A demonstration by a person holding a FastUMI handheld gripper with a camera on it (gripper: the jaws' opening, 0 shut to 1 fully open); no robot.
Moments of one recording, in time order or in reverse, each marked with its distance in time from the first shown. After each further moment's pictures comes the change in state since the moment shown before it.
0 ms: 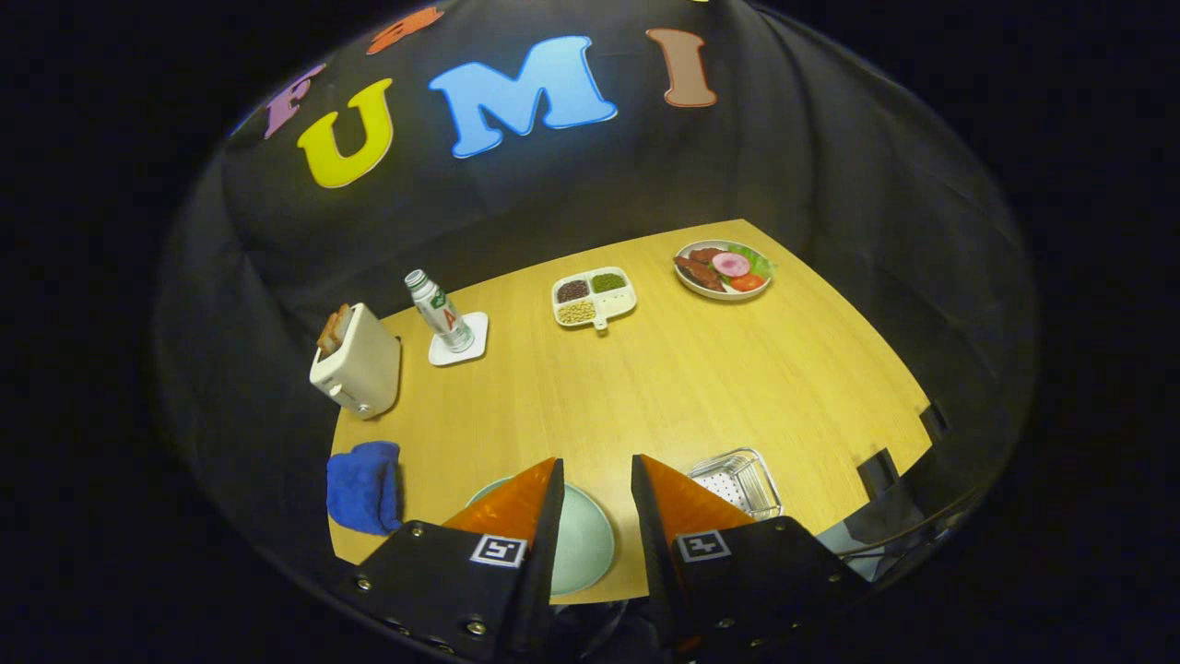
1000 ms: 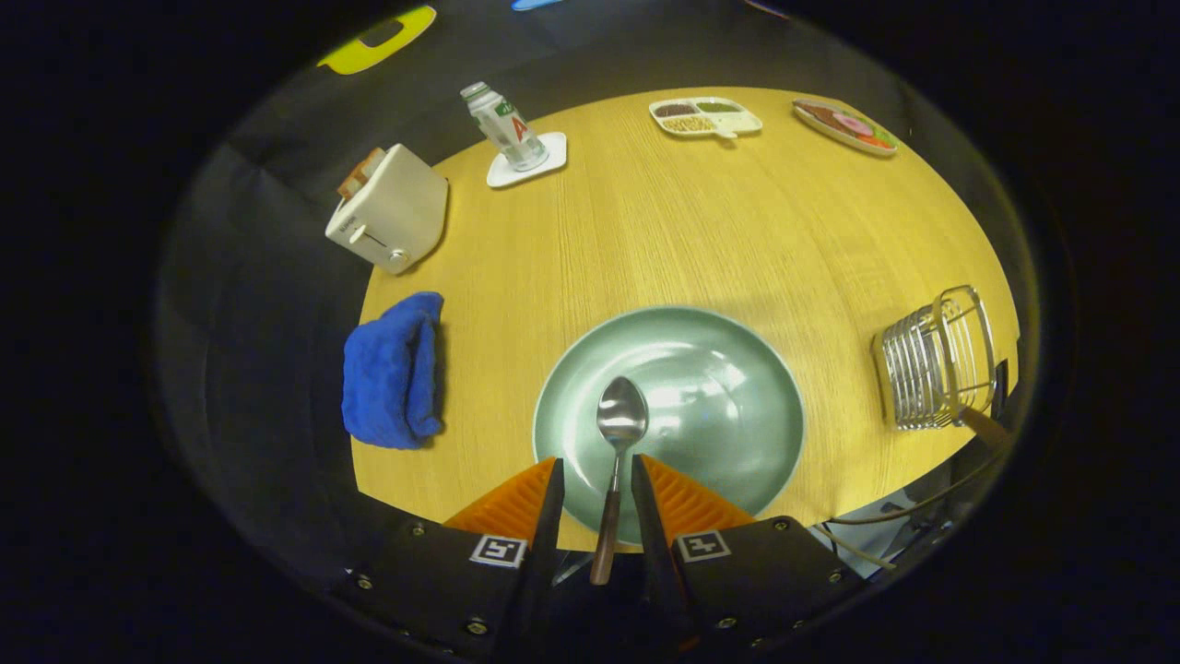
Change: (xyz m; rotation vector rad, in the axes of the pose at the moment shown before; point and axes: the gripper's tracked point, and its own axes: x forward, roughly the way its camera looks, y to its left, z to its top) arm 0.076 0.105 -0.172 0.007 0.487 0.148
